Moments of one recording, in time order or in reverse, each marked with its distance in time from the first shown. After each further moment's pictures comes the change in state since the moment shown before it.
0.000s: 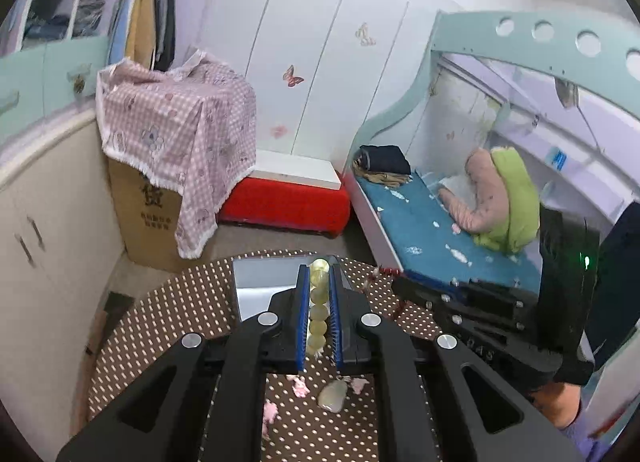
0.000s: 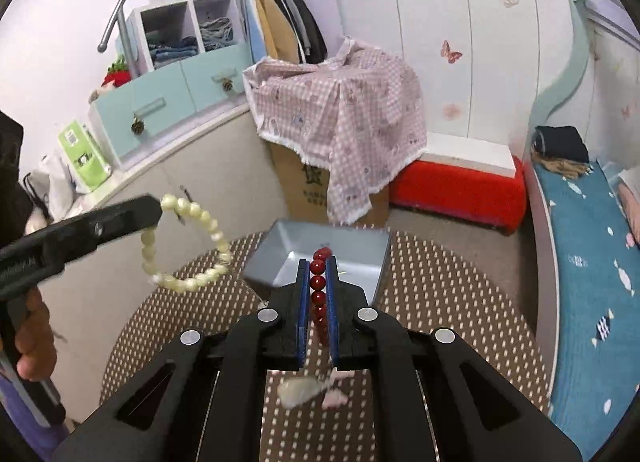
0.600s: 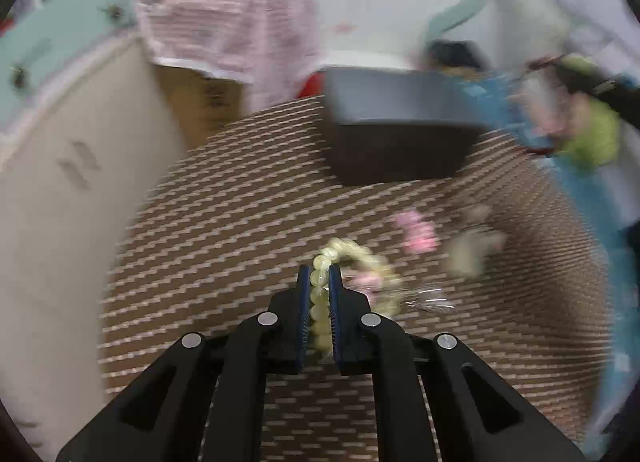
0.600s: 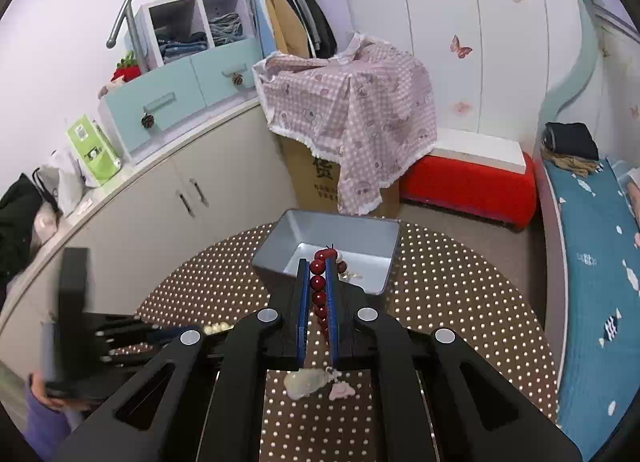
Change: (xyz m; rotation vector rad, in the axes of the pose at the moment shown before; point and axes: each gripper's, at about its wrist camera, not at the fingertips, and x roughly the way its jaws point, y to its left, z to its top) left arm 0.053 0.049 -0.118 0.013 0.337 0.299; right arm 0.002 0.007 -0.024 -0.013 0.027 0.041
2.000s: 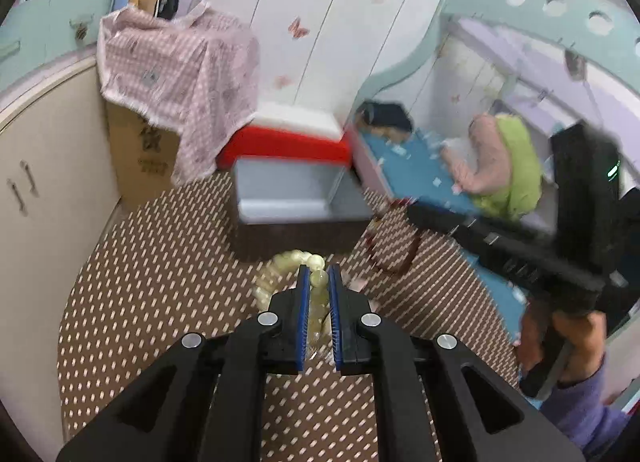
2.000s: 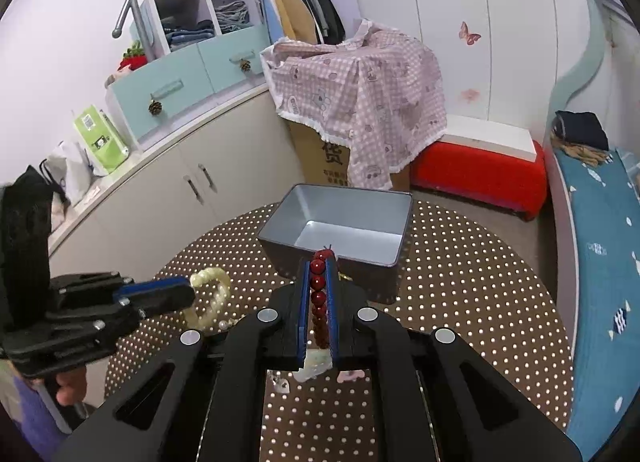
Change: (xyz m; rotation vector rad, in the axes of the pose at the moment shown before) left arm -0.071 -0.015 0.023 -0.037 -0.208 -0.355; right arm 0.012 -0.002 -0.015 0.004 0.034 0.036
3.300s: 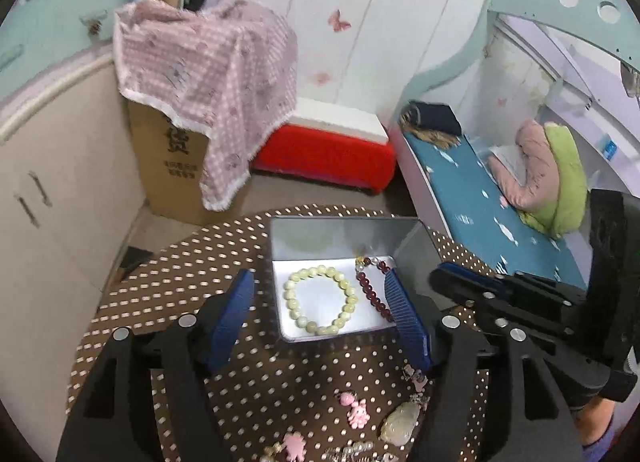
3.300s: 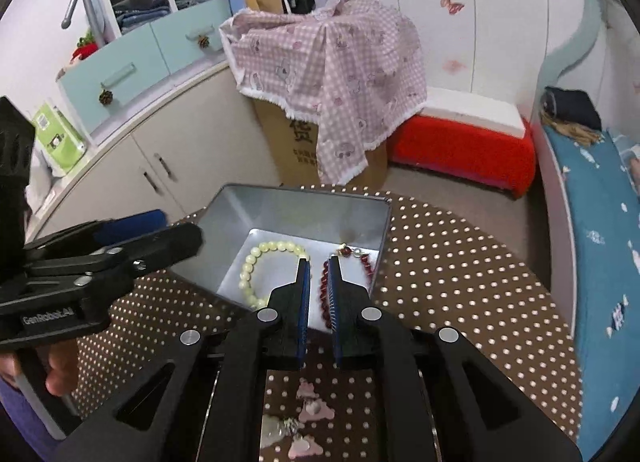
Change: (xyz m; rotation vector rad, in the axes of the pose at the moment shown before) left arm 0.091 0.032 0.065 -0.038 0.032 0.183; right arm 0.079 -0.032 0.027 0.037 0.082 -0.097
